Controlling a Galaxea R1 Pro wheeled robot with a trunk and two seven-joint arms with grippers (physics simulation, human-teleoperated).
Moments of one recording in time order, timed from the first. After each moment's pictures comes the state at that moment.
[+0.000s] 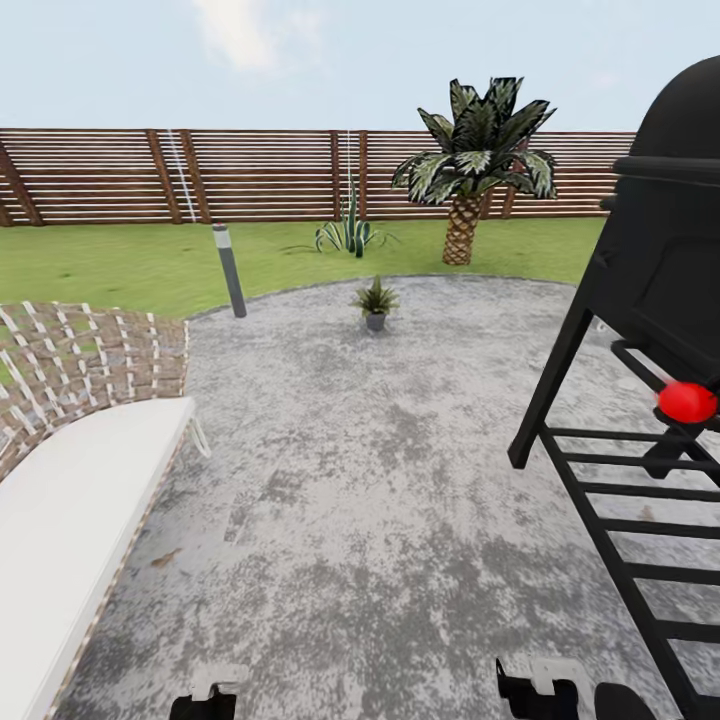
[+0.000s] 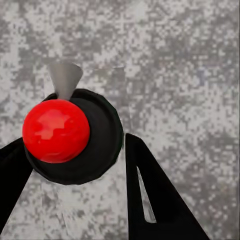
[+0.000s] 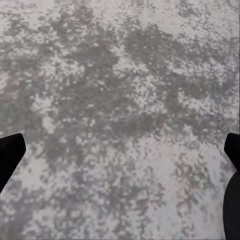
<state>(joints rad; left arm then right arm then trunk) -0.46 0.04 -0.36 -0.08 0.37 -0.16 0.06 -0.40 -0.05 -0.45 -0.15 0.44 -0.50 -0.07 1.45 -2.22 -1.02</state>
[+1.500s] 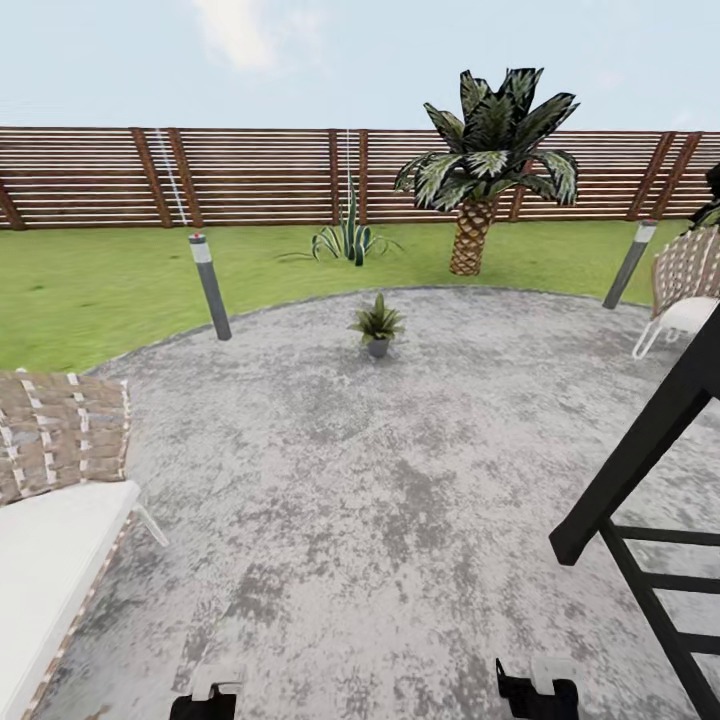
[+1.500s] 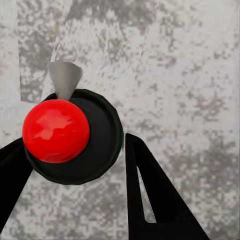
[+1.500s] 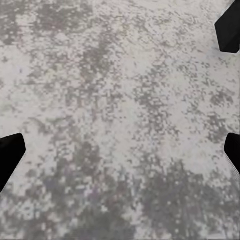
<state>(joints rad) -0.46 0.04 -0.36 -0.08 0.37 -0.16 0.06 -0.40 -0.05 -0.45 -0.15 0.44 -0.50 -0.07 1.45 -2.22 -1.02</state>
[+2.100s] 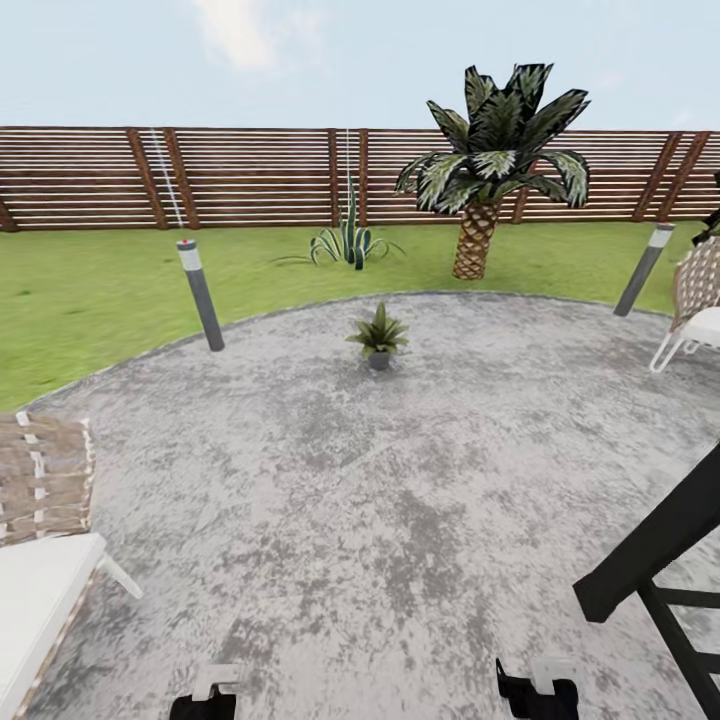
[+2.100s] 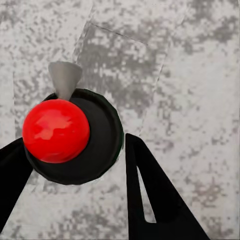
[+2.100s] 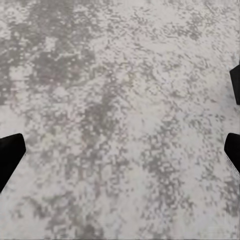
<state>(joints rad) -0.46 0.04 -0.36 -0.08 0.37 -0.16 0.06 -0.40 -0.05 -0.45 -0.15 0.44 -0.50 -0.07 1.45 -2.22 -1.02</state>
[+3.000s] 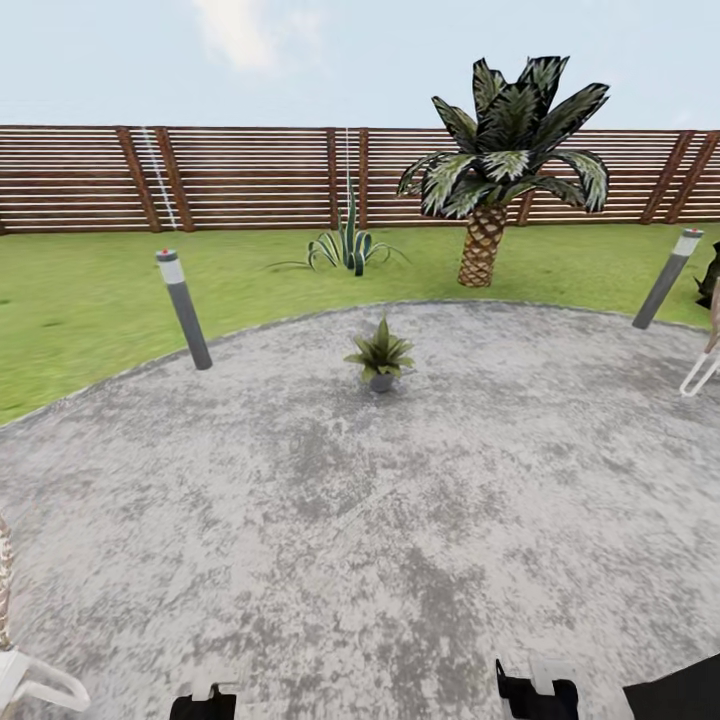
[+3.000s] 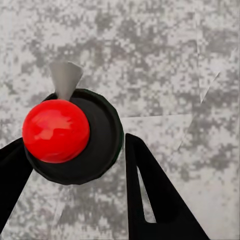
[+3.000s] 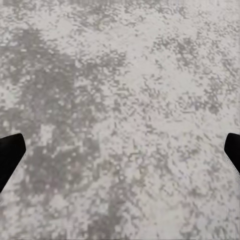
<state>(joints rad) -0.46 0.04 -0.36 -0.08 0.37 -0.16 0.06 -0.40 -0.05 -0.45 -0.15 0.44 -0.50 -0.07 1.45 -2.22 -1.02</state>
